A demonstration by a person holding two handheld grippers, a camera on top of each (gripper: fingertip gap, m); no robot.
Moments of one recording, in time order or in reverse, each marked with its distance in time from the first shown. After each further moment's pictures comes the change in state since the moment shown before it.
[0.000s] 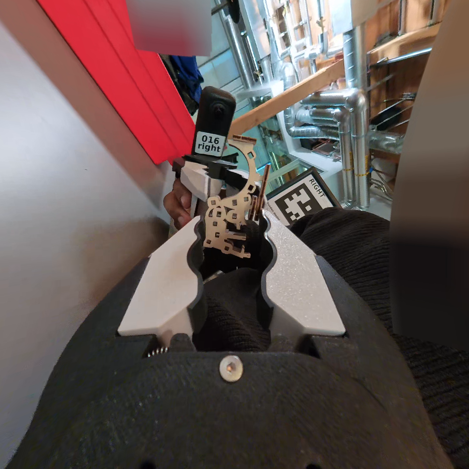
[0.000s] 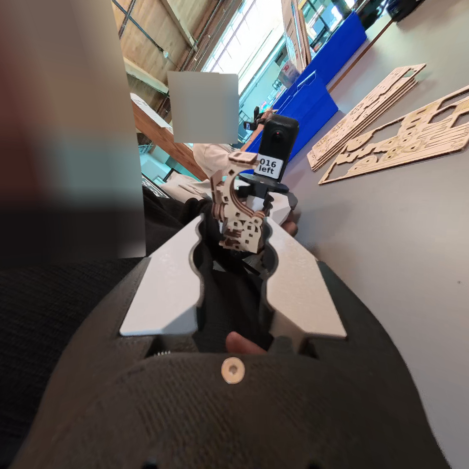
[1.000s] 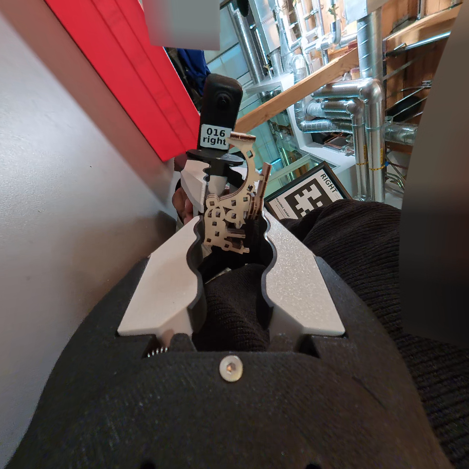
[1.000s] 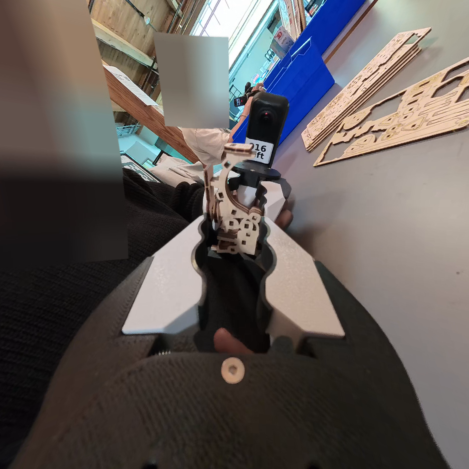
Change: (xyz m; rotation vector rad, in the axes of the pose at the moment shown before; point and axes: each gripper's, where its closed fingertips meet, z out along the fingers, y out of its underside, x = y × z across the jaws) left arm -0.005 0.006 0.005 -0.014 -0.038 0.030; right arm 0.008 0.011 0.005 -0.082 0.035 0.018
